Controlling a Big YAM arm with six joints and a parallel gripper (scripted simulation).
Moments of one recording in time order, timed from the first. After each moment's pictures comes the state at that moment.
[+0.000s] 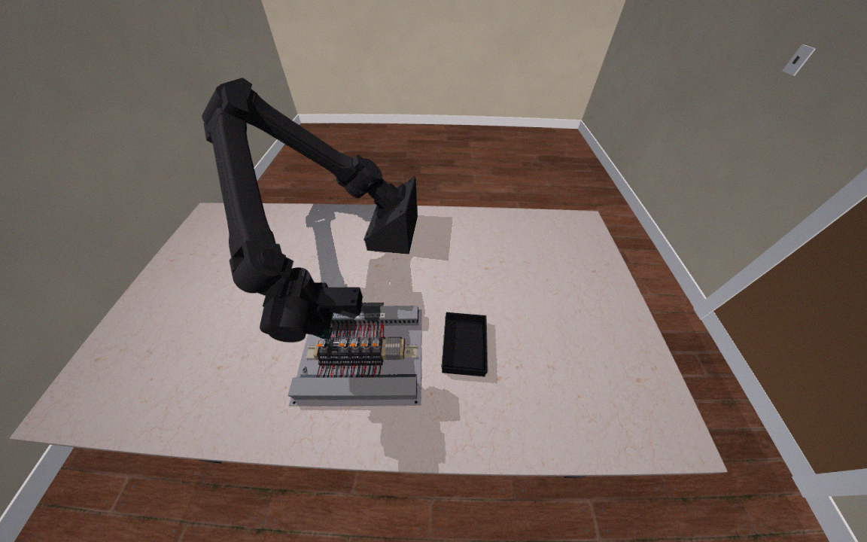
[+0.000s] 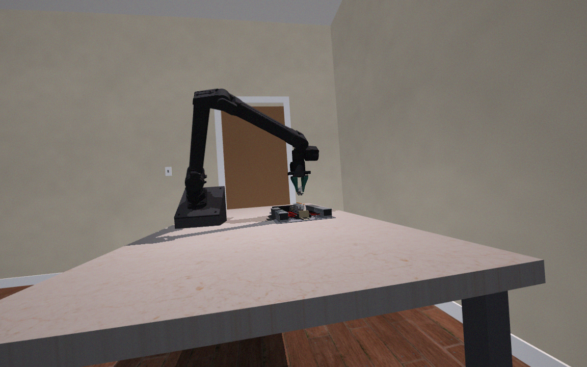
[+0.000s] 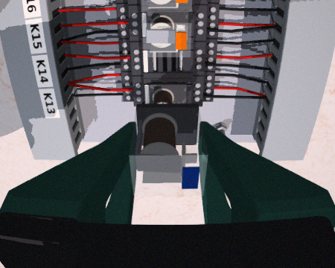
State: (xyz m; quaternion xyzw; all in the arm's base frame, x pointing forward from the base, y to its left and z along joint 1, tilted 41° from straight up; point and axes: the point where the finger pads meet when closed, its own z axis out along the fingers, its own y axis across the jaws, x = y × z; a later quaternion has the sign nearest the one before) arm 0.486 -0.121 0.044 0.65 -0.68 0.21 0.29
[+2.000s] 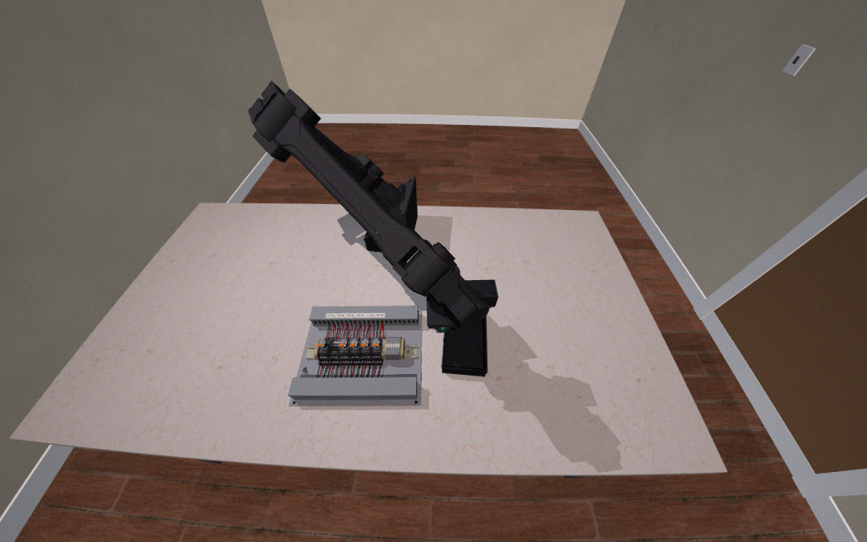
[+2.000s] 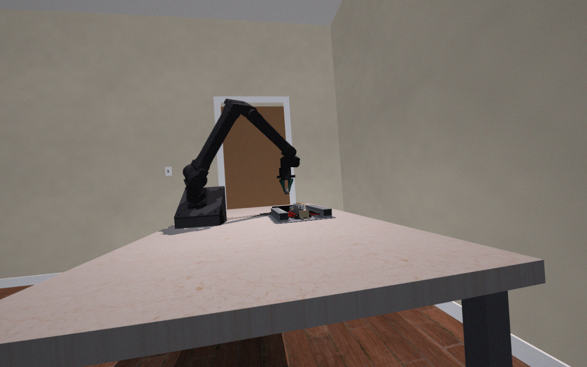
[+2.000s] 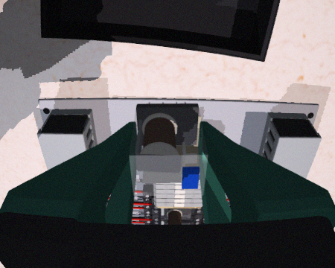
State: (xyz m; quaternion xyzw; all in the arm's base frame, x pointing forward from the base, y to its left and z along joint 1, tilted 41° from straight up) arm 0.472 0.085 -0.133 0.65 -0.67 0.20 0.29
